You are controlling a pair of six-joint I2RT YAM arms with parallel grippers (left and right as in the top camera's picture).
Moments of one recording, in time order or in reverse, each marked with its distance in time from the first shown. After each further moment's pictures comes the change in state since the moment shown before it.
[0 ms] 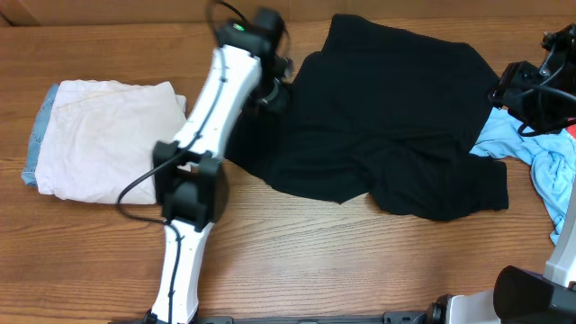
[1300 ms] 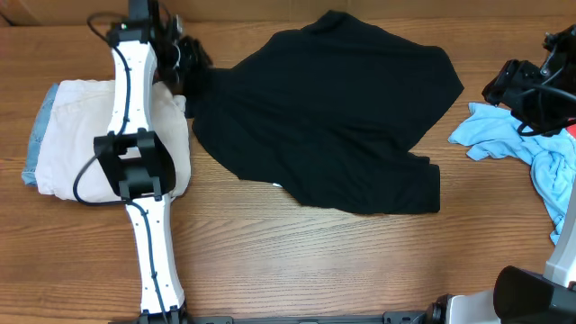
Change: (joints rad) left arm 0.462 0.292 0.396 0.241 0.265 -0.192; right arm 0.000 0.000 0.000 0.007 0.000 0.030
